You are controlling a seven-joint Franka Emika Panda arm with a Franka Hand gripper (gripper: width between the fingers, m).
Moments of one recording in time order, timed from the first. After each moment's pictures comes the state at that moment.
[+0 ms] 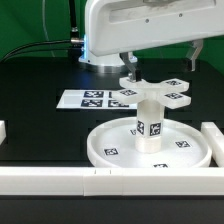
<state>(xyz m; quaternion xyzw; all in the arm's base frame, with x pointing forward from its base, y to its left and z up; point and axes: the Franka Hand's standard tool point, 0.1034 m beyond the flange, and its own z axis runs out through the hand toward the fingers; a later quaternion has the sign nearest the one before) 0.580 0.048 0.131 -0.99 -0.13 0.00 0.06</state>
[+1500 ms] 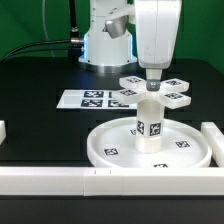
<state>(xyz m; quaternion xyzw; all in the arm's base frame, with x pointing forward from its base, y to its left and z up) 0.571 0.038 0.119 -0.76 -0.65 0.00 0.01</state>
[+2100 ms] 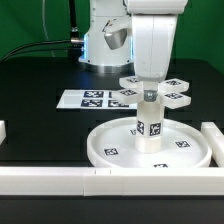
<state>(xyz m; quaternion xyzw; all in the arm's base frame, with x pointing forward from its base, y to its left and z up) 0.564 0.037 0.103 -0.77 -0.64 0.01 0.02</state>
